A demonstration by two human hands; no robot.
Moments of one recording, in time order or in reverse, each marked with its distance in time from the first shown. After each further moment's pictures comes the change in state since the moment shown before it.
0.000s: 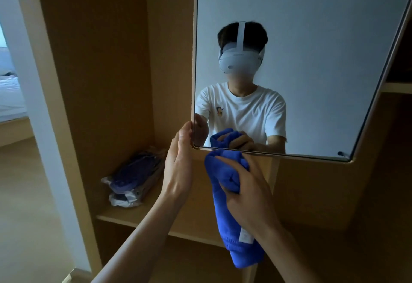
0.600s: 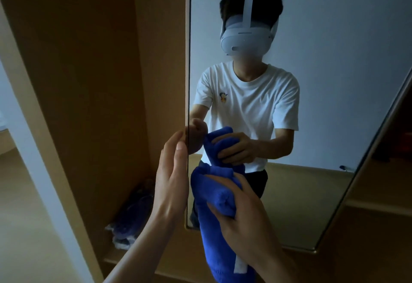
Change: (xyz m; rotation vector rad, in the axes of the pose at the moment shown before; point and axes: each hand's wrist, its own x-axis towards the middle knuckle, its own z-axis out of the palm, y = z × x) left_hand 0.115 0.206 0.036 0.076 0.013 -0.028; right_hand 0.161 -0.140 -0.136 0.135 -0.140 0.099
